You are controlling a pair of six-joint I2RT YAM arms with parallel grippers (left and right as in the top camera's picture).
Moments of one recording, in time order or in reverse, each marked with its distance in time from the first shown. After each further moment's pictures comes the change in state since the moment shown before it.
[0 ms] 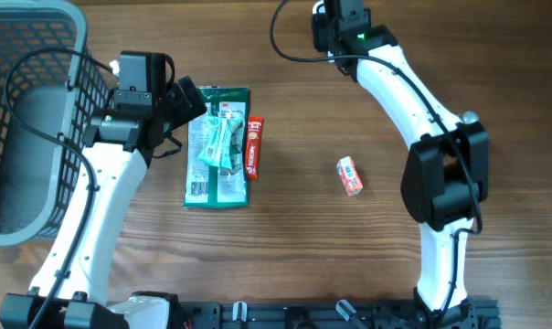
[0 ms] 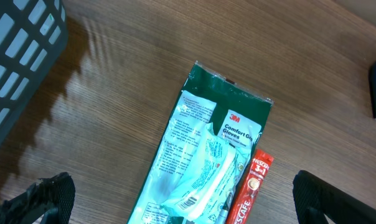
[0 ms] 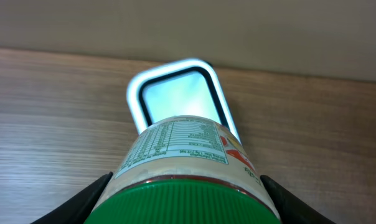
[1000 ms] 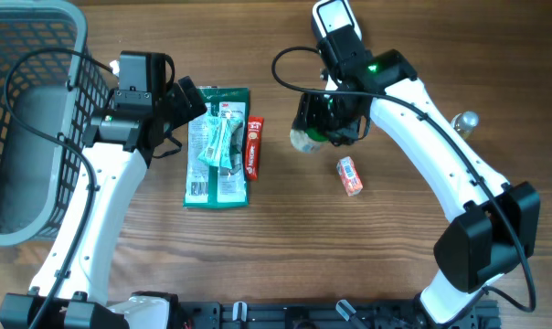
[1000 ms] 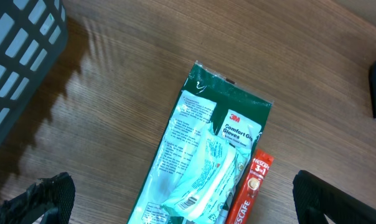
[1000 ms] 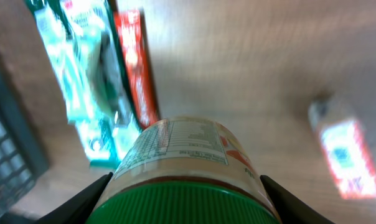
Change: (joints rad) left arm 0.000 0.000 0.000 0.000 0.000 0.000; right arm 0.111 -0.373 -0.253 -0.650 -0.568 0.531
